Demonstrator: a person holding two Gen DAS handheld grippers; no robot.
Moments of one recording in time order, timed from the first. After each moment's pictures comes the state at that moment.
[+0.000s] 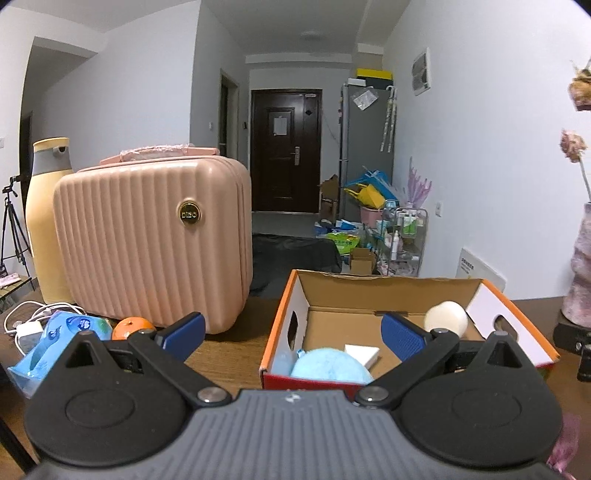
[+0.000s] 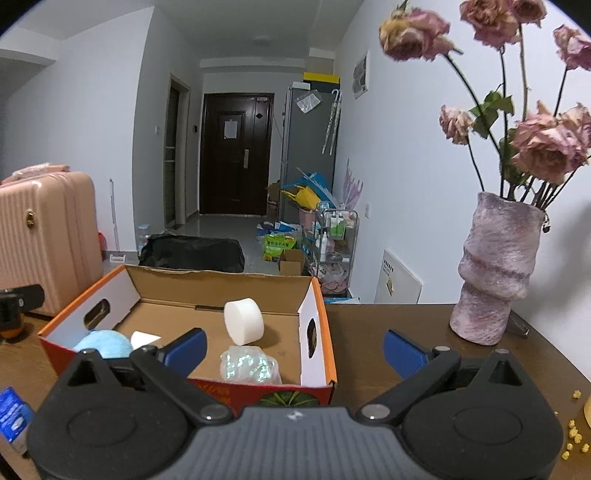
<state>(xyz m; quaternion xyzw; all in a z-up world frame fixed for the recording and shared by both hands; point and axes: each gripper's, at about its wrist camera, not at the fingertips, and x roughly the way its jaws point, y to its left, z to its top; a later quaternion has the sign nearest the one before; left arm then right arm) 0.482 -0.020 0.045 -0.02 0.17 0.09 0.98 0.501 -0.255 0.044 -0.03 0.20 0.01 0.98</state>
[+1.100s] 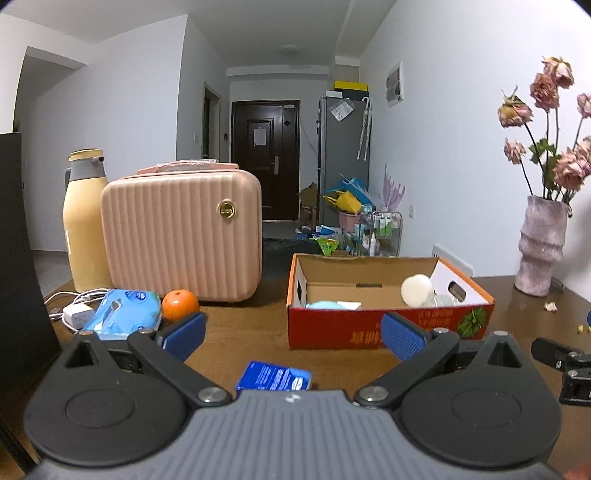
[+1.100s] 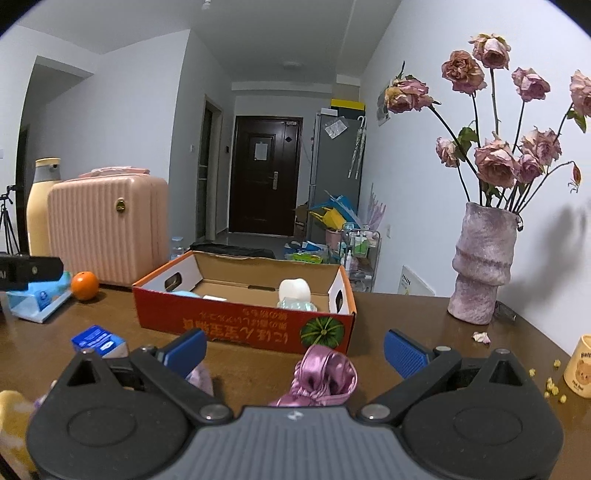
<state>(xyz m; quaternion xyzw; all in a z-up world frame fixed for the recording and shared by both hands) 0.330 -0.003 0.056 -0.01 0.16 0.05 0.99 0.339 -0.245 0.034 -0.04 0.16 0.05 0.99</state>
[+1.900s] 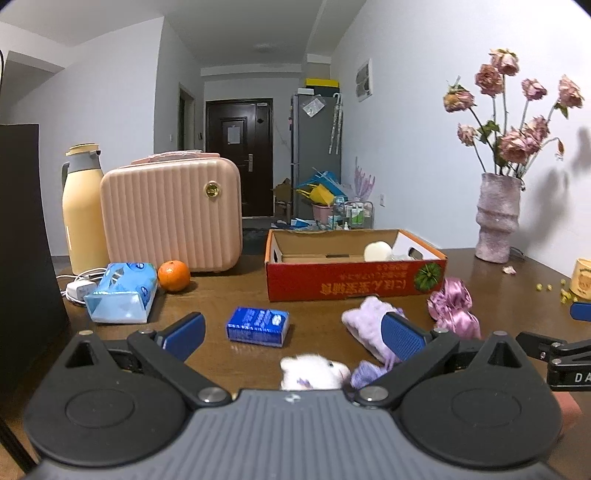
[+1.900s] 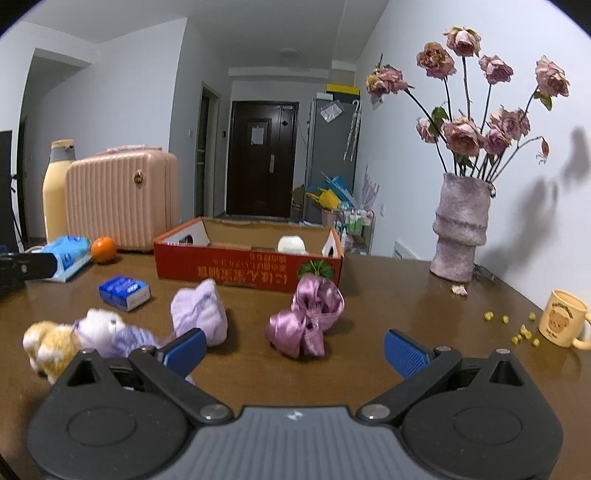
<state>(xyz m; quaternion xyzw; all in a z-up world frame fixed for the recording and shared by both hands) 0.237 -0.011 0.032 0.01 0.16 0.00 0.99 0.250 -0.256 0.010 -0.04 0.18 0.05 0.98</state>
